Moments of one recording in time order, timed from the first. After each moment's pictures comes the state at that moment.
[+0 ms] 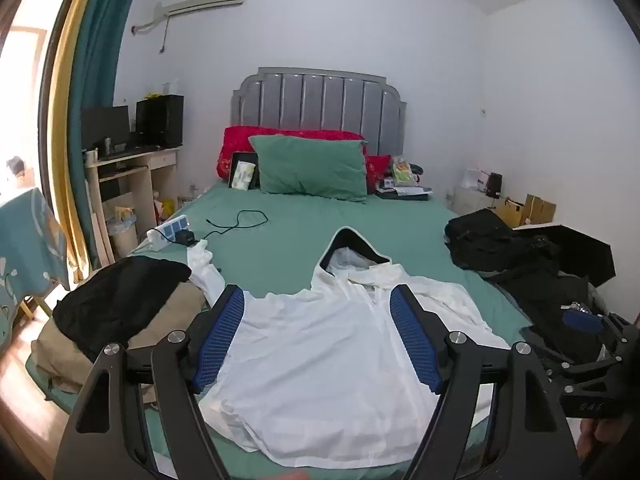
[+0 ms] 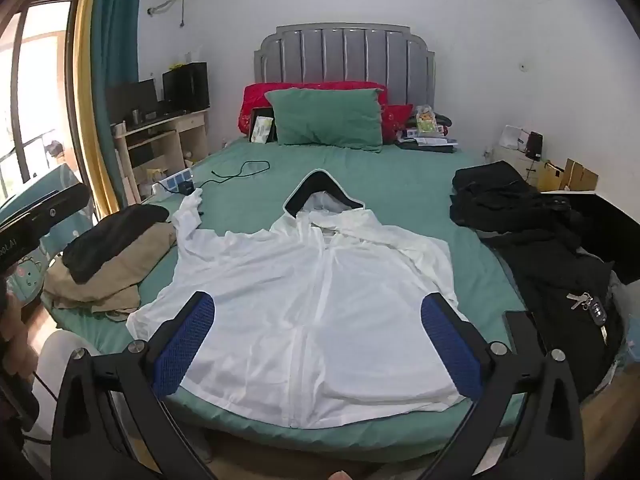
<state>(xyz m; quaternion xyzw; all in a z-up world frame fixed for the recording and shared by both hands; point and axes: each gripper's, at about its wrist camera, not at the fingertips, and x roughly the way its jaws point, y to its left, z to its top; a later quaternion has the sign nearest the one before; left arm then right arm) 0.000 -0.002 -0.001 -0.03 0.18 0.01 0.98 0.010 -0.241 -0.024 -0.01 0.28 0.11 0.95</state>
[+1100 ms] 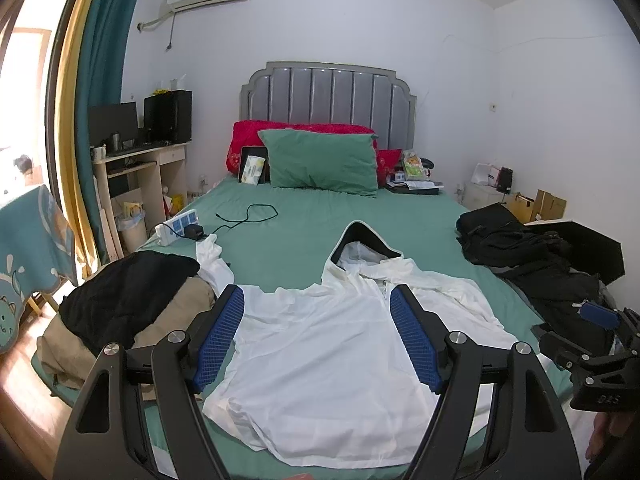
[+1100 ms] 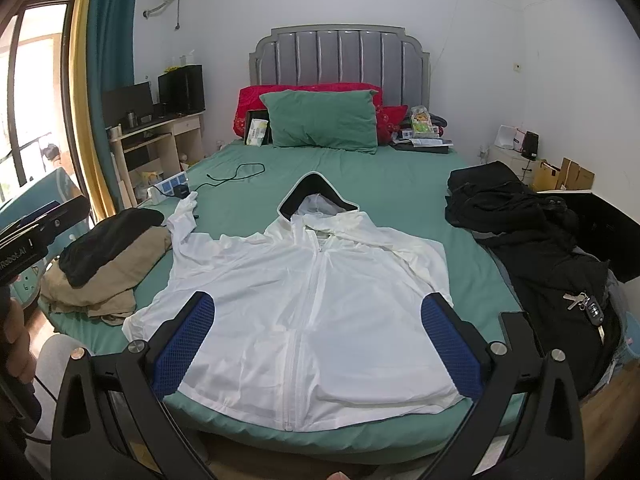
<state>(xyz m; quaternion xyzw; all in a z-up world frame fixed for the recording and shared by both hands) 0.001 0.010 -0.008 -0.03 0.19 0.02 0.98 0.011 -0.244 -0.017 -0.01 0.28 0.09 0.96</state>
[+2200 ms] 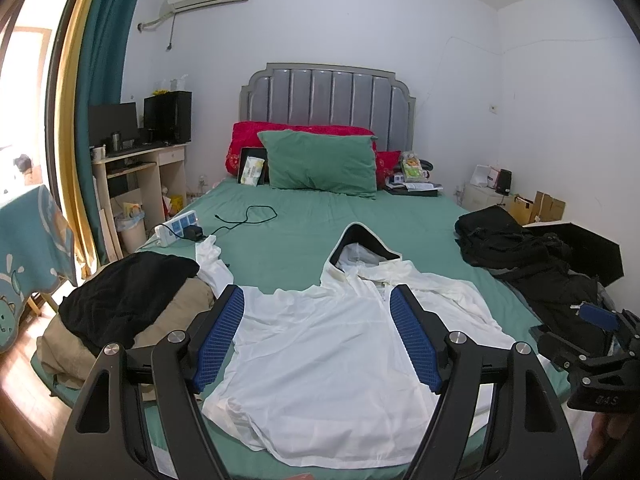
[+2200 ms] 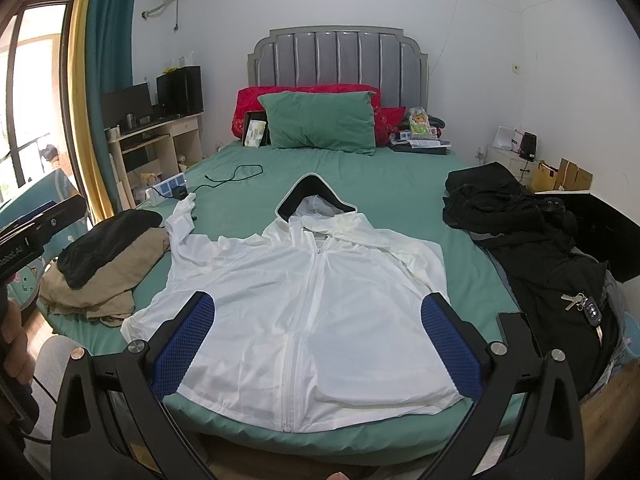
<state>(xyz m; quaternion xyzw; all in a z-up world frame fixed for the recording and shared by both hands) 0.002 0.010 -0.011 -0.03 0.19 0.02 0.98 0.011 -0.247 -0.015 -0.01 0.28 0.09 0.96</state>
